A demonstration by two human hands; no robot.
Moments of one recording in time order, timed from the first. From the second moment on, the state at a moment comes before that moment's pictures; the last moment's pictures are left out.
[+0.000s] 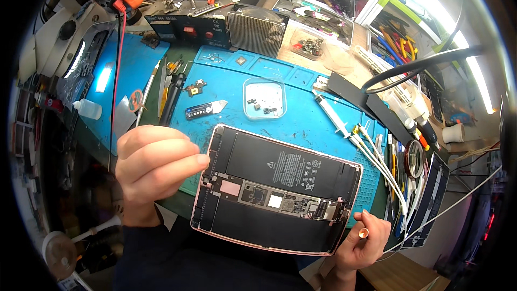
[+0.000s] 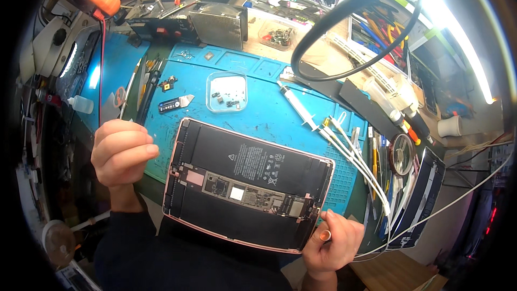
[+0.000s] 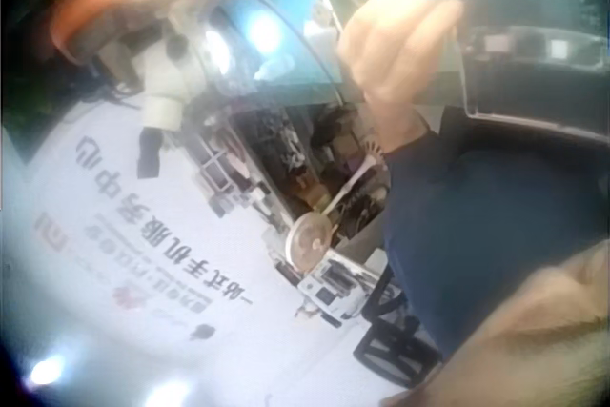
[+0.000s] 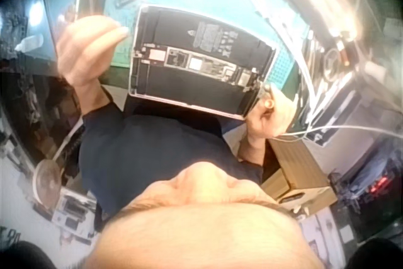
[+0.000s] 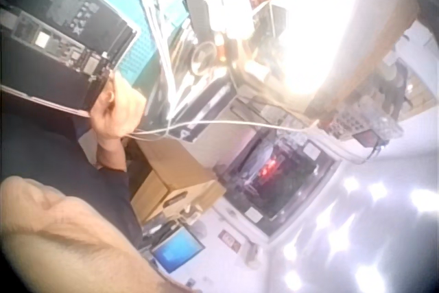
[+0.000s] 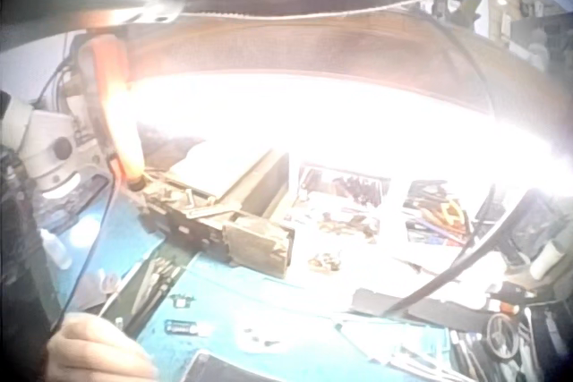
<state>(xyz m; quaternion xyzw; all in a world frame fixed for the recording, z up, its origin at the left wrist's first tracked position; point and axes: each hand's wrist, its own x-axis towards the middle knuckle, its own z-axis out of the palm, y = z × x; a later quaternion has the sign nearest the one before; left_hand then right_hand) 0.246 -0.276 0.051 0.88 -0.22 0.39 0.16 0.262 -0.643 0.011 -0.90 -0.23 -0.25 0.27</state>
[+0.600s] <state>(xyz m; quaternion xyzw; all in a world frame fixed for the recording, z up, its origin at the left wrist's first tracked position) 0.245 -0.282 0.047 0.87 -0.22 0.38 0.20 0.263 -0.644 0.013 -0.90 -0.23 -0.23 0.28</state>
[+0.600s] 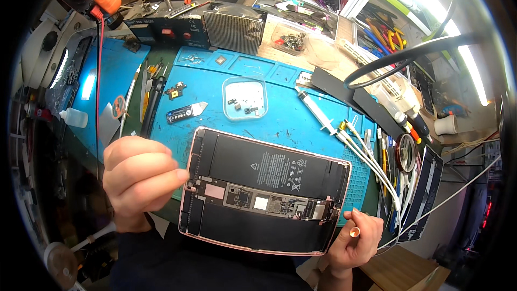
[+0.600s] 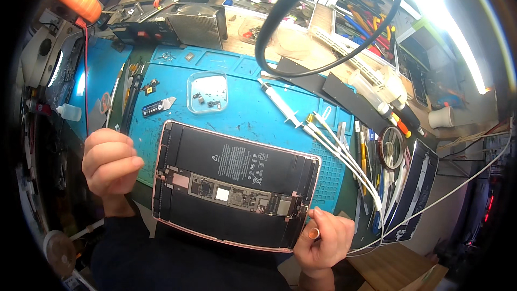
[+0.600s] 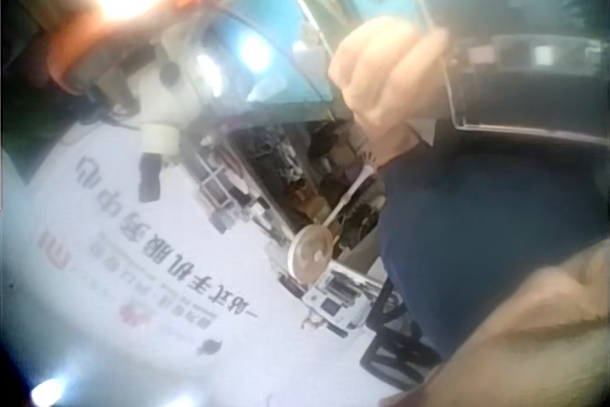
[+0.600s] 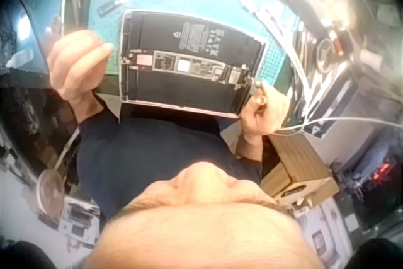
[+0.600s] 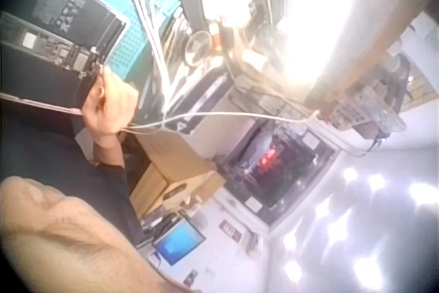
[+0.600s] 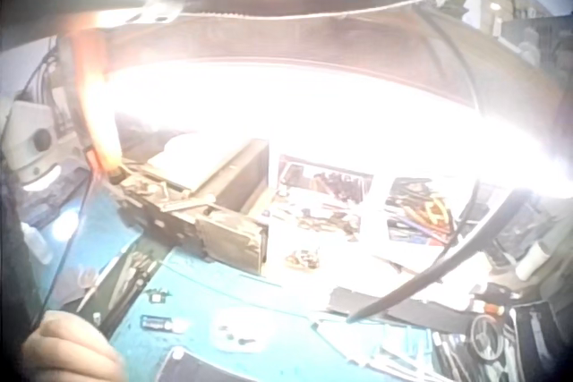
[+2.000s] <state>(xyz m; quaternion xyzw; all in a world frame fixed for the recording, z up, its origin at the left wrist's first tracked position) 0.249 -0.284 0.053 0.88 -0.26 0.35 0.20 0.263 -0.646 0.012 -0.90 -0.24 -0.24 0.29</state>
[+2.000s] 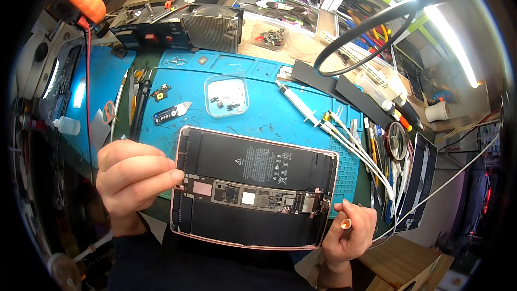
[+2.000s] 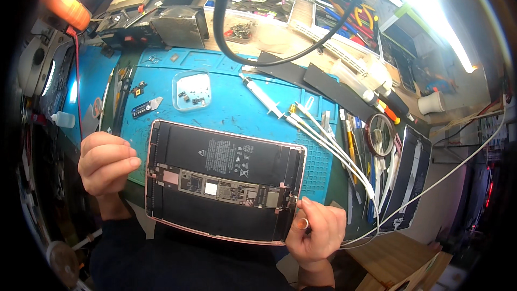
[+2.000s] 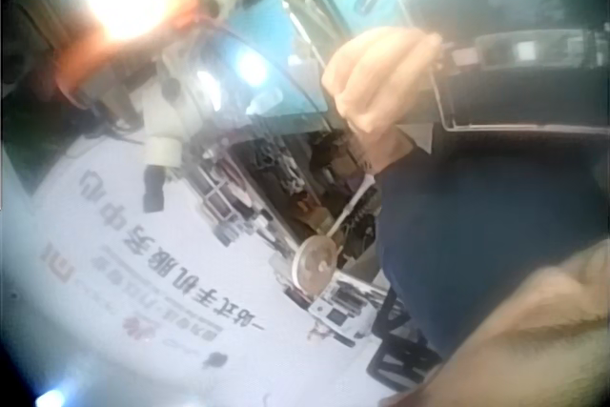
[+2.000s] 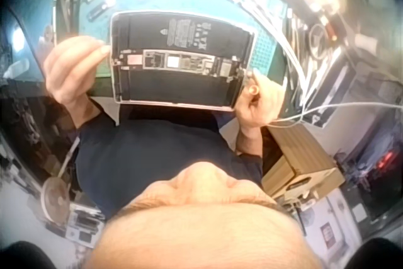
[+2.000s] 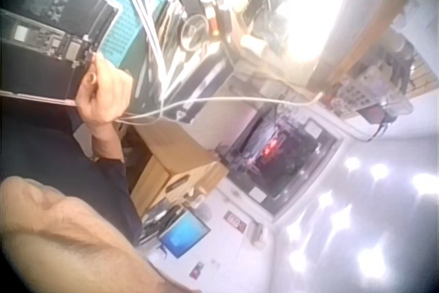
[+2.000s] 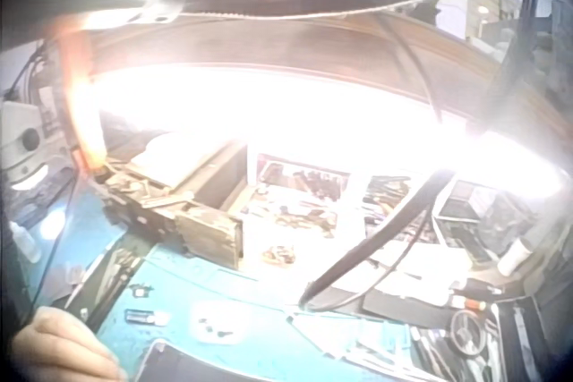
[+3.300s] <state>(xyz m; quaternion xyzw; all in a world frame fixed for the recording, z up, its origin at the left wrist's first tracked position) 0.259 -0.282 0.049 0.88 -0.29 0.31 0.20 0.290 -0.671 0.002 -0.74 -0.38 -0.25 0.50</state>
